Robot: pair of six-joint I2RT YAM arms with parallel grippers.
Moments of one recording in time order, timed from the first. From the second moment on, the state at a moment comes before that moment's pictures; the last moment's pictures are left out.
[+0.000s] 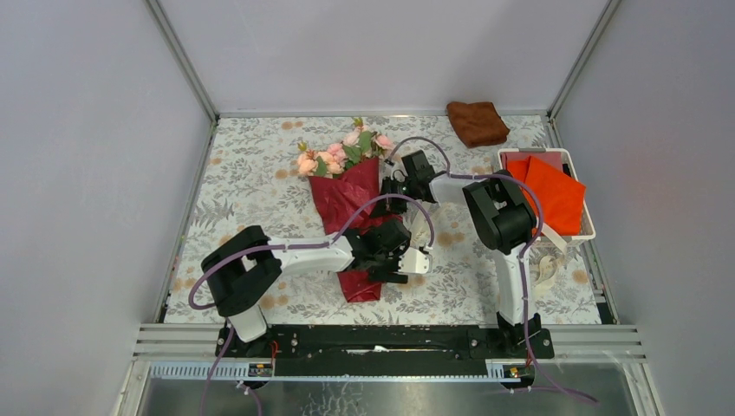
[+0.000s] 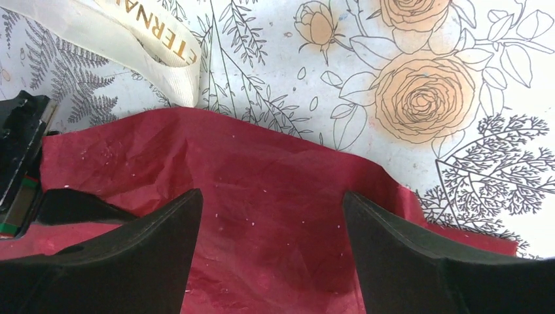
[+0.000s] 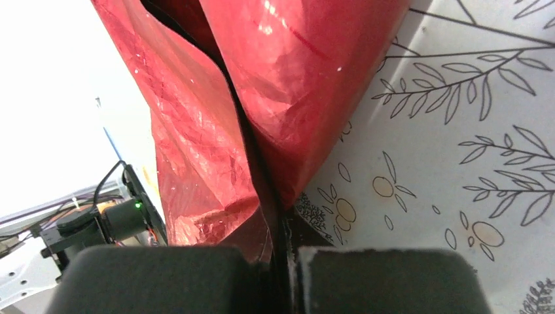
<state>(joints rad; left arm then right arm) -1.02 1.72 0.96 -0.26 0.01 0.69 0.49 2.17 1.34 -0.10 -0.70 0.52</state>
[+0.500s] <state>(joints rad) -0.93 1.73 1.26 -0.44 0.34 0.55 0.44 2.29 1.39 0.16 -0.75 0.77</state>
